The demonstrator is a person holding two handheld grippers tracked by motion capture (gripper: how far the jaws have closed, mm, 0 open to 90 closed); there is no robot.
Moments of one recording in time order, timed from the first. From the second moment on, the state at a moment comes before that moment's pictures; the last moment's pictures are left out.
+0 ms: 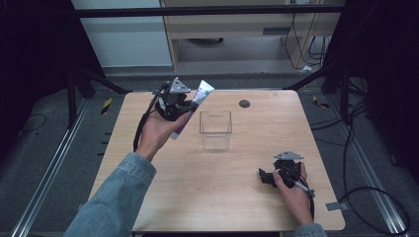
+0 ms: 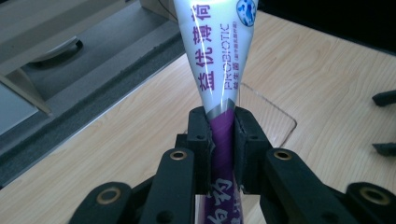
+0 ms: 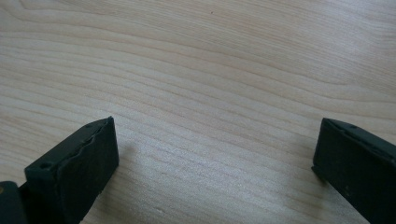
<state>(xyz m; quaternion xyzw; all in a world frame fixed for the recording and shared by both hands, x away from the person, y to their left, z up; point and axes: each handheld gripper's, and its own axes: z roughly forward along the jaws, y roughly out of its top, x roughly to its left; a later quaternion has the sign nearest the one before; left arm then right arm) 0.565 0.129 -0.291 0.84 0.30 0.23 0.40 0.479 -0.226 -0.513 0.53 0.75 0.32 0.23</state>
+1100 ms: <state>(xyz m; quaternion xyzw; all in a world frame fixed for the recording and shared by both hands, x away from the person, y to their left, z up) 0.590 0.081 -0.283 0.82 0.27 0.23 0.45 0.479 -0.226 -0.513 0.53 0.75 0.32 0.23</state>
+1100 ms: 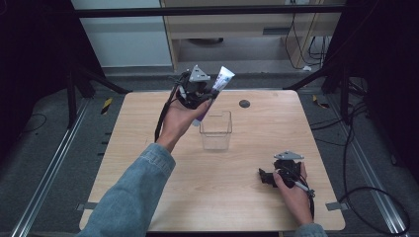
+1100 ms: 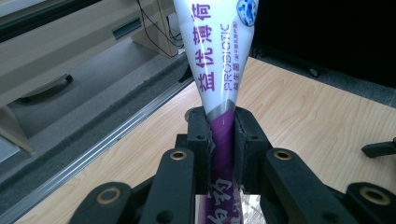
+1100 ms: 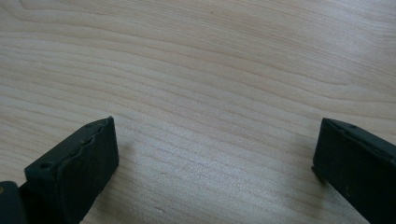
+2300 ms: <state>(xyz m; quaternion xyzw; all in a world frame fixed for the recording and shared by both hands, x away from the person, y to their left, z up) 0.610 0.059 -0.305 0.80 0.26 0.22 0.49 0.480 -0.226 -0.513 0.53 0.75 0.32 0.23</state>
